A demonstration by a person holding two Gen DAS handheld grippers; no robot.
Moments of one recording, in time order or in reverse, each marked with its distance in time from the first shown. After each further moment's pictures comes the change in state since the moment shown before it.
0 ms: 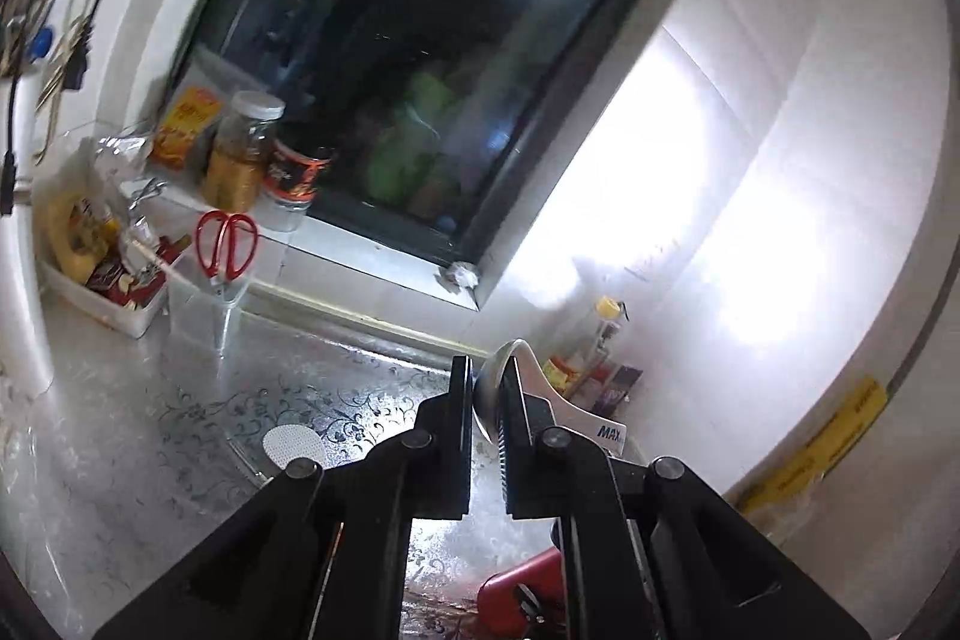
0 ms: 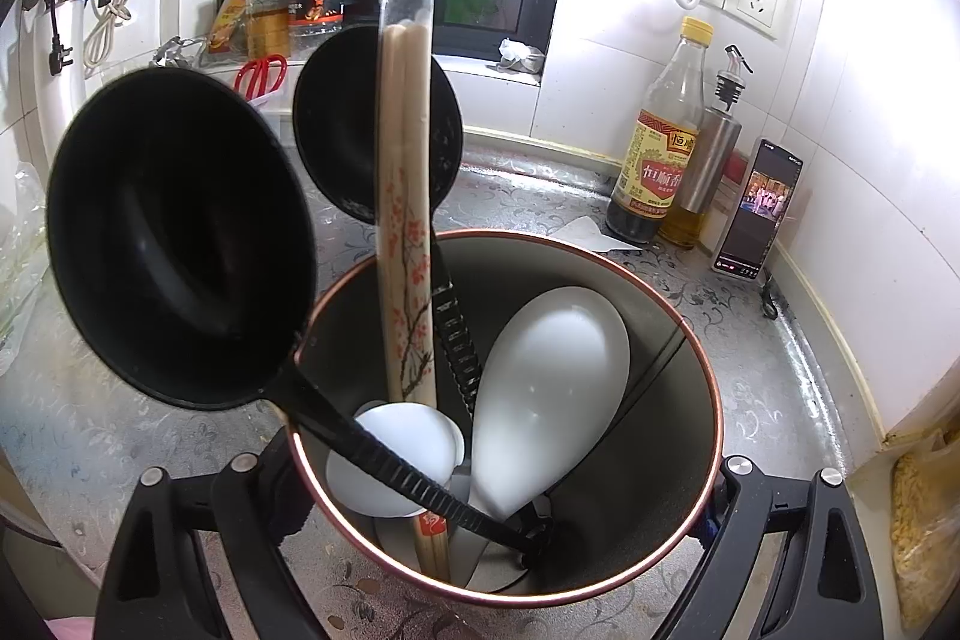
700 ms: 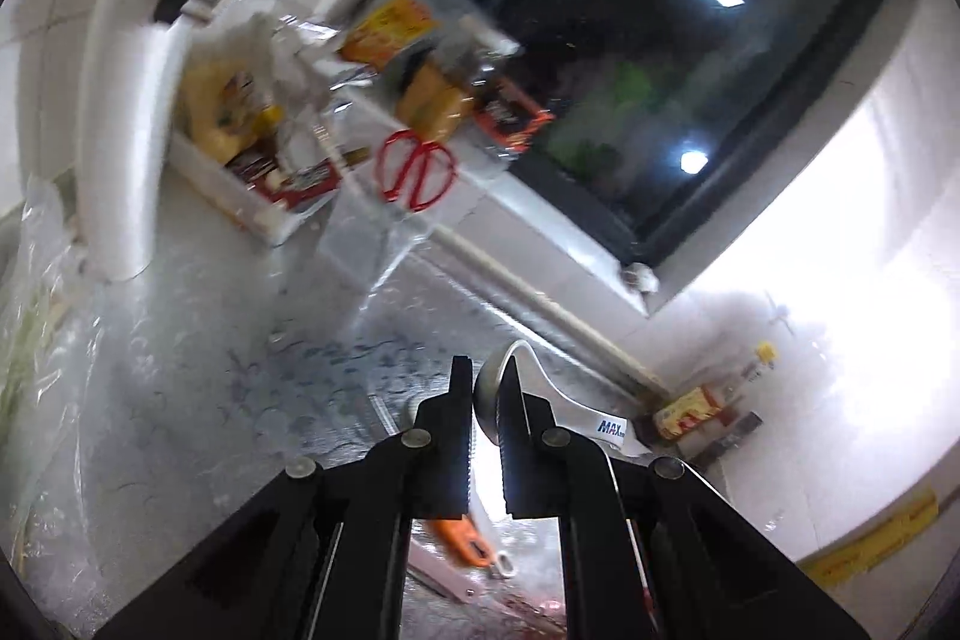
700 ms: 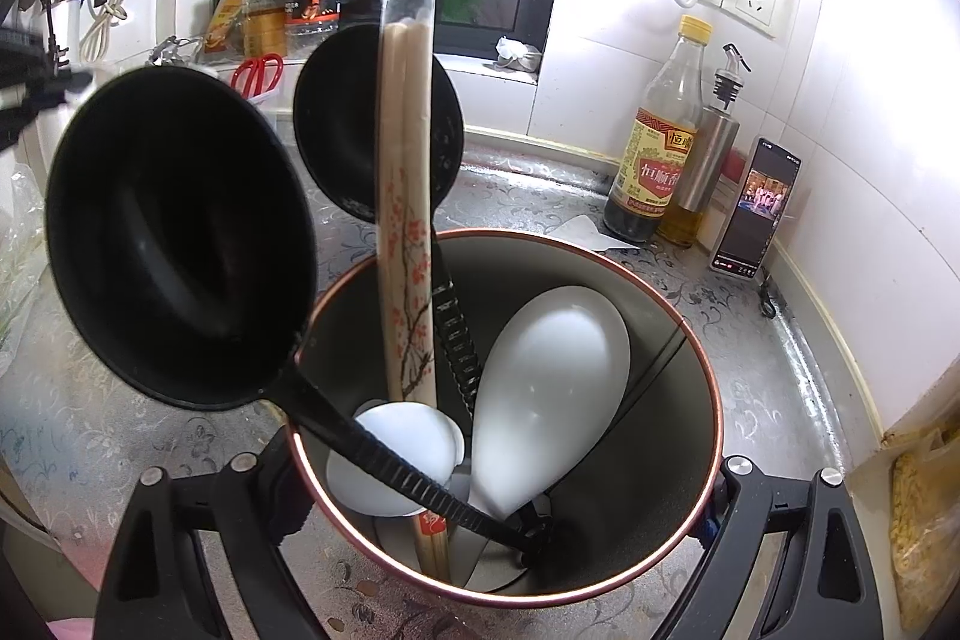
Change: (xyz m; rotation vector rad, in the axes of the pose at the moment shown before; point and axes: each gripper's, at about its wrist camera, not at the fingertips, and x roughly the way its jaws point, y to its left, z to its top) left arm 0.018 0.119 -0.025 -0.293 0.021 0.238; right arm 0.000 0.000 -0.001 0.001 0.000 -0.001
